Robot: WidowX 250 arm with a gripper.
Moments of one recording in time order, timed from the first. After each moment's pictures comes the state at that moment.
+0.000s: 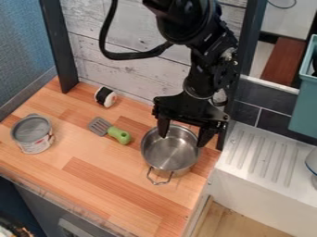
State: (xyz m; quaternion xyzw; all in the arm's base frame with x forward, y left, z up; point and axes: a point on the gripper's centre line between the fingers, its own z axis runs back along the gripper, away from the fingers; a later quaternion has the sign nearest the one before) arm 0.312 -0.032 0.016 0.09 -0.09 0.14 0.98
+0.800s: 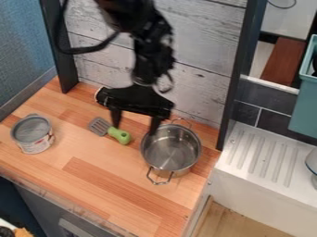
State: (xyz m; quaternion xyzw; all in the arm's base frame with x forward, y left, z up) arm 0.300 0.069 0.005 0.11 -0.05 0.21 0.97
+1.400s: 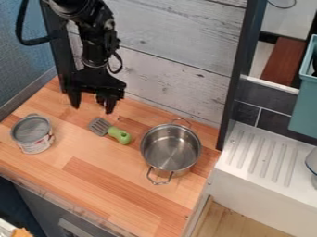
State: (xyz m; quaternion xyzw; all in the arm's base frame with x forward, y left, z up) arm 0.320 0.153 -0.003 0.13 -0.07 0.21 0.97
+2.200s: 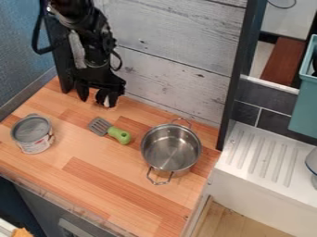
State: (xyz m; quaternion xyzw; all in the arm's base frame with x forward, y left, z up) arm 0.364 0.181 -0.041 0.11 -0.10 0.16 0.98
